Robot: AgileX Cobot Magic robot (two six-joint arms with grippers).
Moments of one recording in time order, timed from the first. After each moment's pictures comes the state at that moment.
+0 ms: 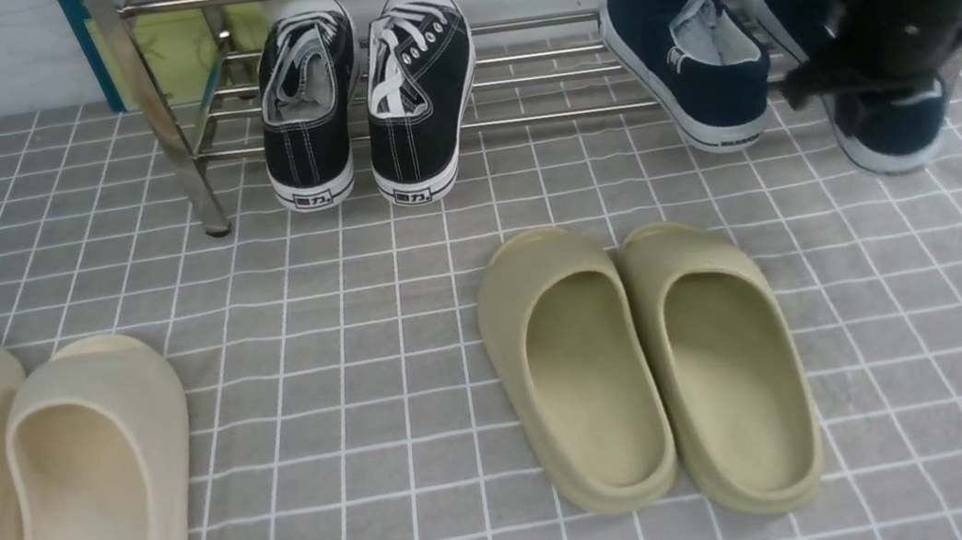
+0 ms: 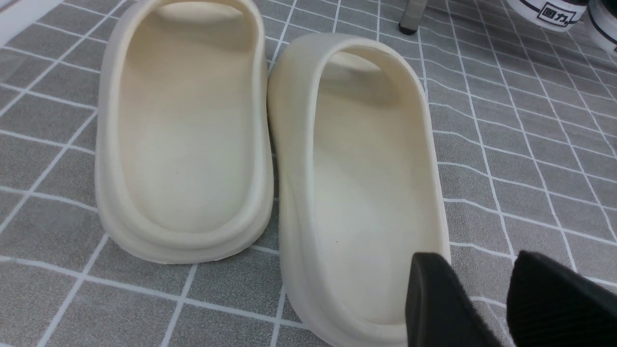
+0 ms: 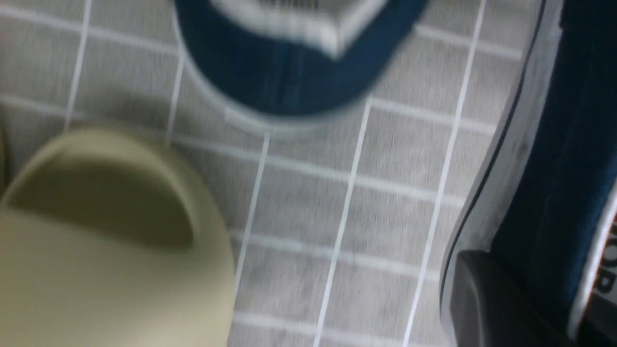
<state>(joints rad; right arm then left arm) 0.14 2.06 -1.88 -0.02 1.04 -0.07 0.05 -0.01 0.03 -0.02 0.36 -0.26</state>
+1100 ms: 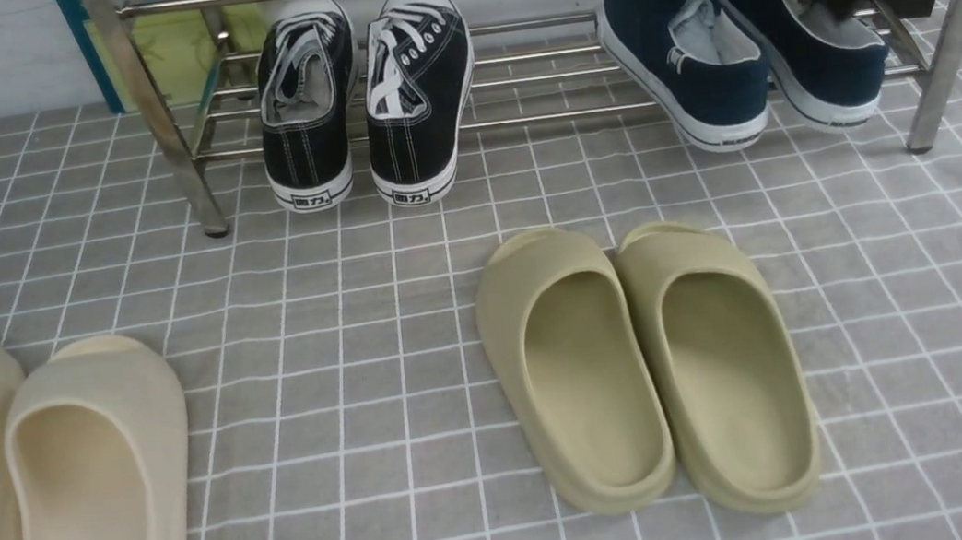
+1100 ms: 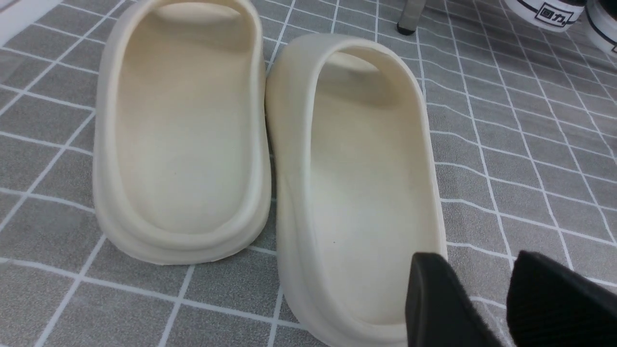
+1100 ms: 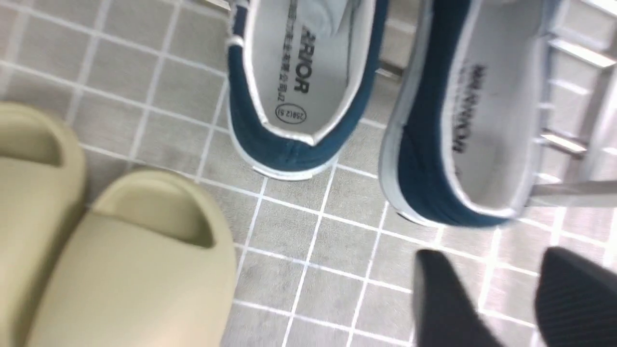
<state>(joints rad) 0.14 1.96 -2.13 0.00 1.24 -0.16 0.05 -0.01 0.03 -0.02 0.36 -0.26</state>
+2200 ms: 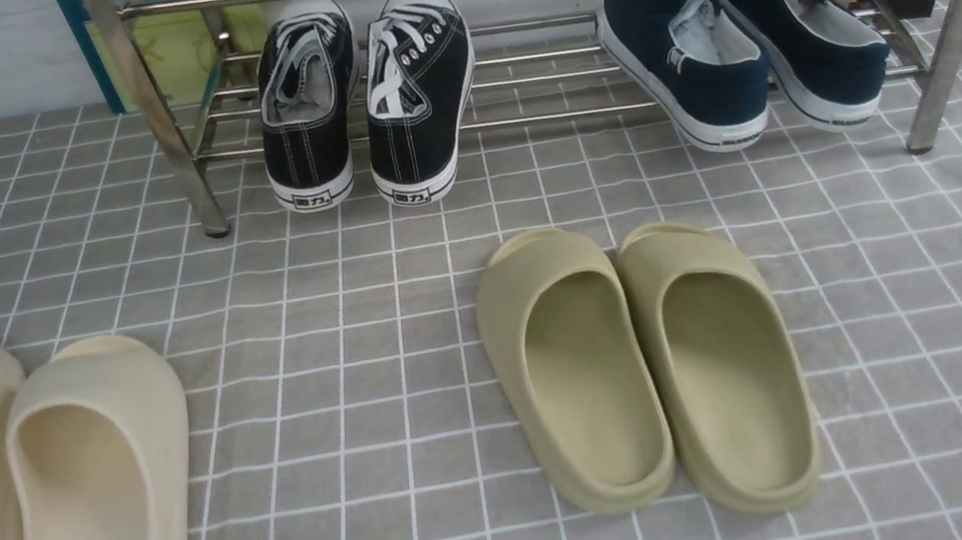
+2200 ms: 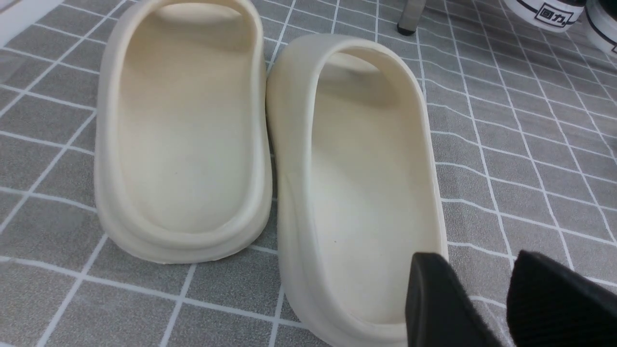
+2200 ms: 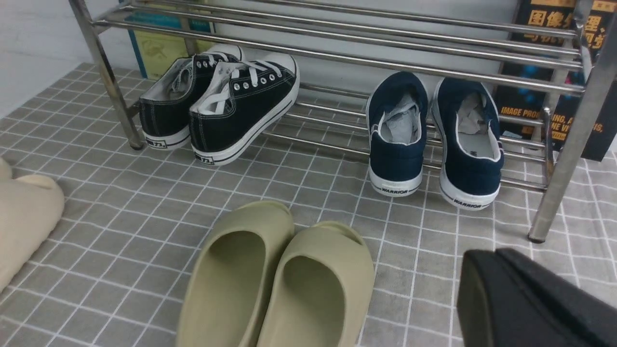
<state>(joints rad) 0.14 0.50 -0.92 0.29 0.80 -0.19 0.05 -0.01 0.03 -0.02 0.36 -0.26</state>
